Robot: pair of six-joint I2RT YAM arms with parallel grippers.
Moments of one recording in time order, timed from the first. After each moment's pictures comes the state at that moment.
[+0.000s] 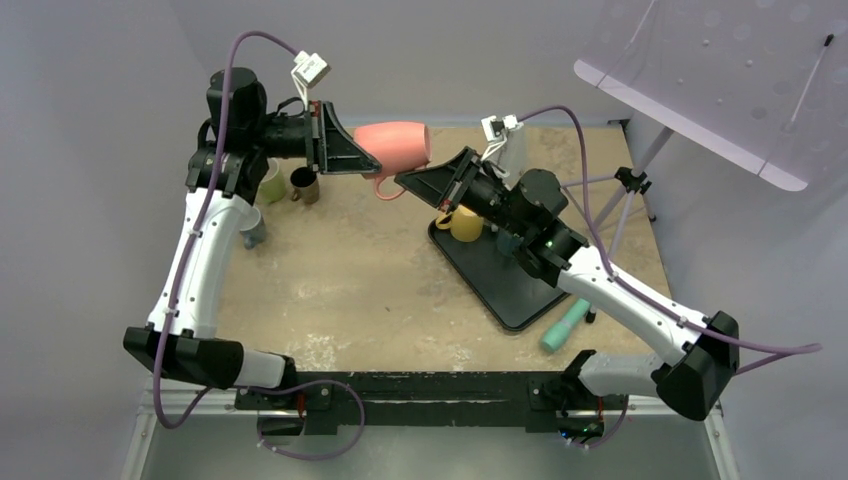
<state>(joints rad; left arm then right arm) -0.18 1.39 1.70 -0.52 1.29 -0.61 0.77 1.23 1.10 0.38 -0.25 0.99</state>
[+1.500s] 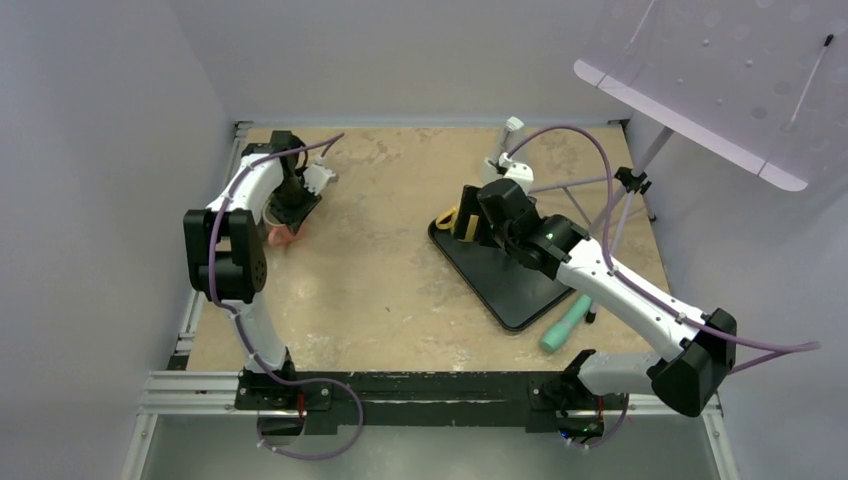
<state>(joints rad) 0.00 1.91 1.55 -1.07 0.00 0.64 0.77 1.26 1.19 -0.61 0.40 0.73</state>
